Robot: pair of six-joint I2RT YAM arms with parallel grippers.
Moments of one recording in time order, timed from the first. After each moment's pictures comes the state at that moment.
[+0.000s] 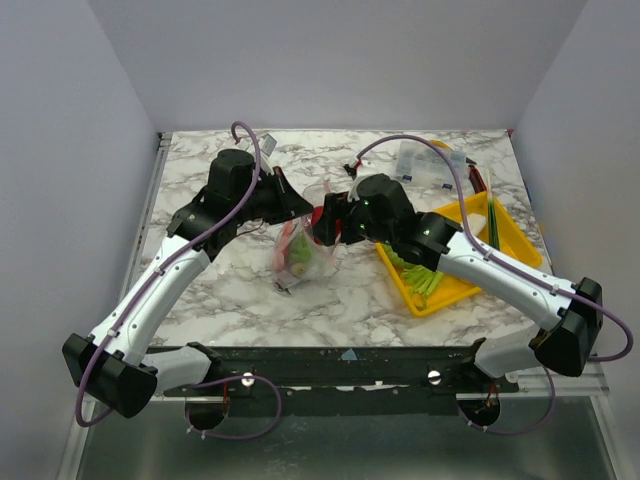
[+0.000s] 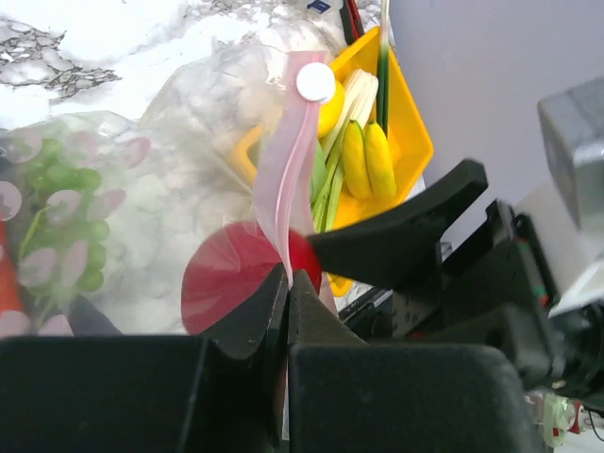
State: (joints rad) left arm -0.48 1.19 1.25 -0.51 0.34 -0.72; right arm 0.90 1.40 1.29 -0.39 0.10 0.50
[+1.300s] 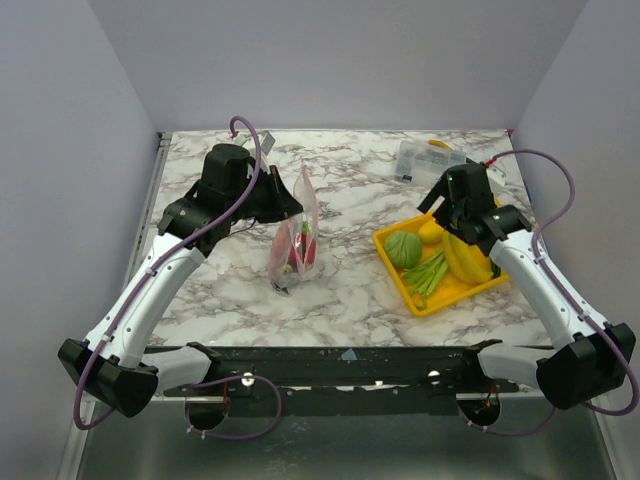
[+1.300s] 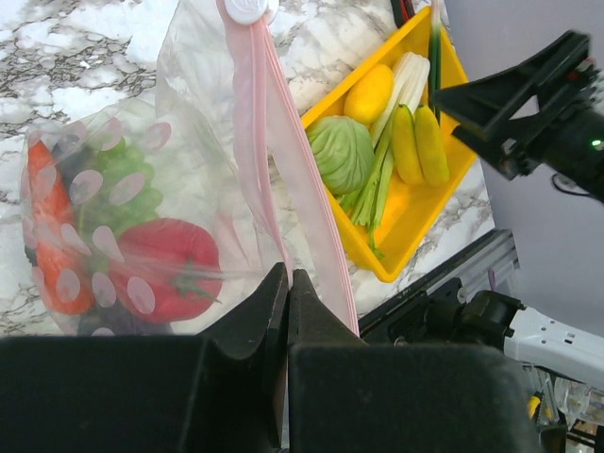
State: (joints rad) left arm -0.47 1.20 1.35 -0.68 0.29 -0.56; right arm 0.33 1.21 1.12 -0.69 0.35 0.82
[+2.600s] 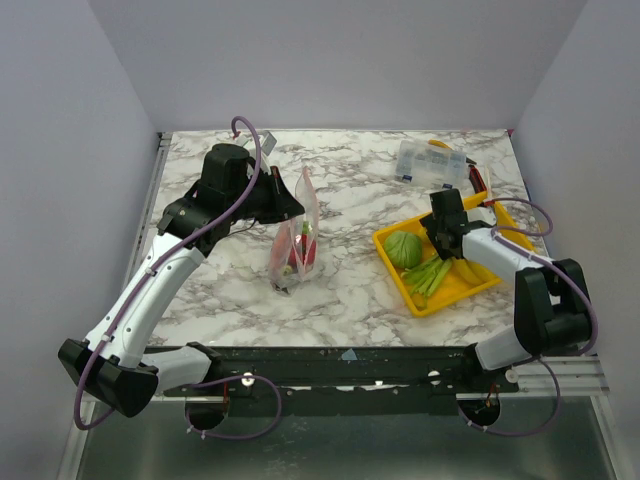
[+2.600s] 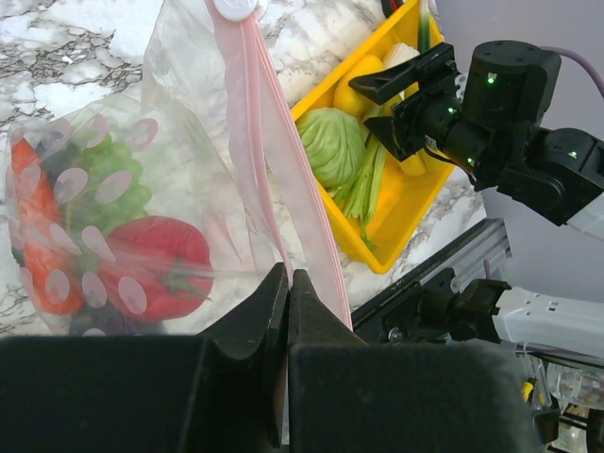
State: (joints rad) left arm -0.47 1.20 1.35 -0.68 0.33 -0.56; right arm 0.24 1.49 0.83 -0.29 0.44 1.23
